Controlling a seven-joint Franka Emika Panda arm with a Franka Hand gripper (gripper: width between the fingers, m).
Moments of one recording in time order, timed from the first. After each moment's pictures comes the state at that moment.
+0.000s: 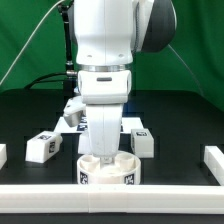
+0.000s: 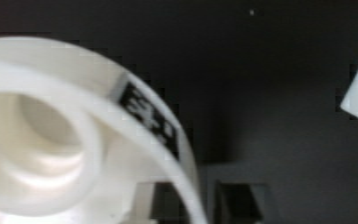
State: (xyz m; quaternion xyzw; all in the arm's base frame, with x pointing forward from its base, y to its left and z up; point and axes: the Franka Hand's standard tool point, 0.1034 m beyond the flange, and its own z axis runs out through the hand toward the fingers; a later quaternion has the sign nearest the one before) arm 0.544 -0.028 0.012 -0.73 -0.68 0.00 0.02
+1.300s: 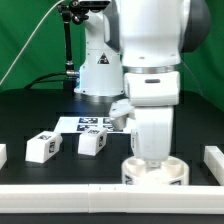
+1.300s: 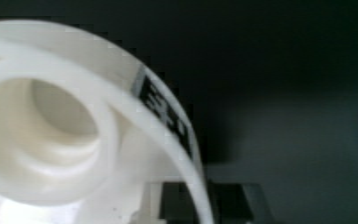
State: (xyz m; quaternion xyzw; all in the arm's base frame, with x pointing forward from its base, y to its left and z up) arm 0.569 0.063 0.013 -0.77 -0.64 -0.03 0.02
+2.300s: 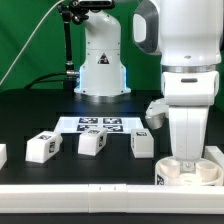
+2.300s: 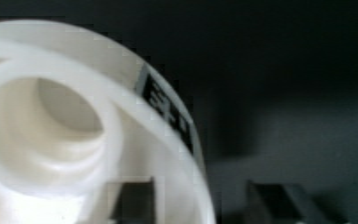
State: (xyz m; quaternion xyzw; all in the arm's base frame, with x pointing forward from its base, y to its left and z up) arm 0.579 0.107 0.015 -0.81 -0.59 -0.03 0.02
